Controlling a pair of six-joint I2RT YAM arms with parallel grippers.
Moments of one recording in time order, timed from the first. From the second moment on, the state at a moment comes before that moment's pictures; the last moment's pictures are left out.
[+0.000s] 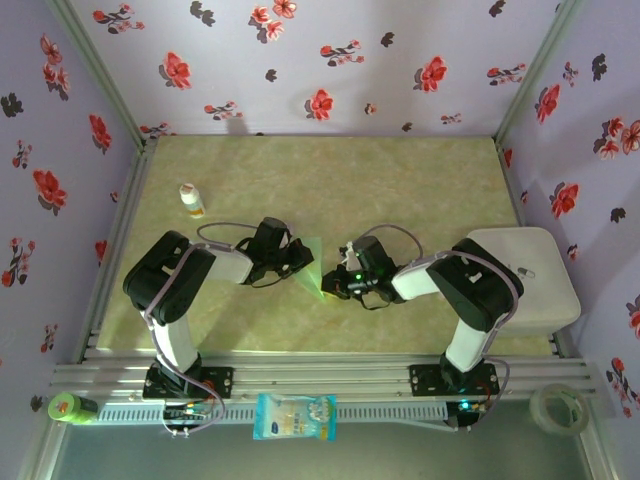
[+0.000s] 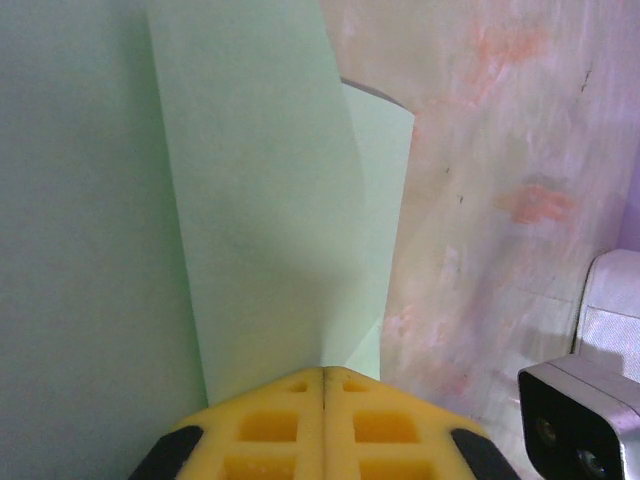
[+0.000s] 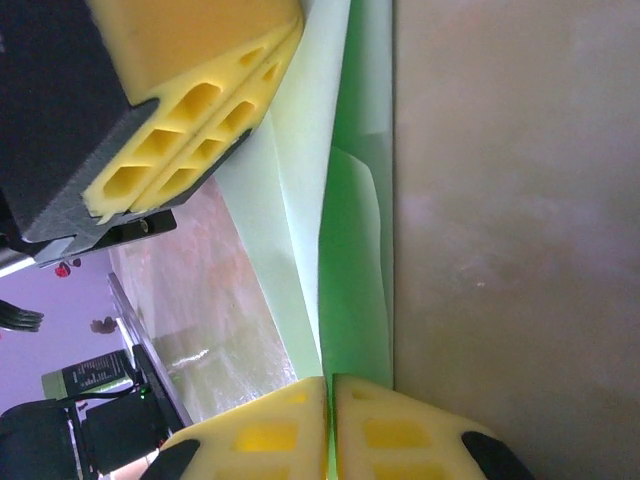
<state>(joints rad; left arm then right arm) -0.62 1.82 0.74 0.32 0.35 -1.04 0.70 1.75 0.57 0.41 -0.63 0.97</state>
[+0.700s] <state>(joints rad) -0.62 1.82 0.74 0.32 0.36 -1.04 0.70 1.71 0.56 0.32 -0.65 0.95</state>
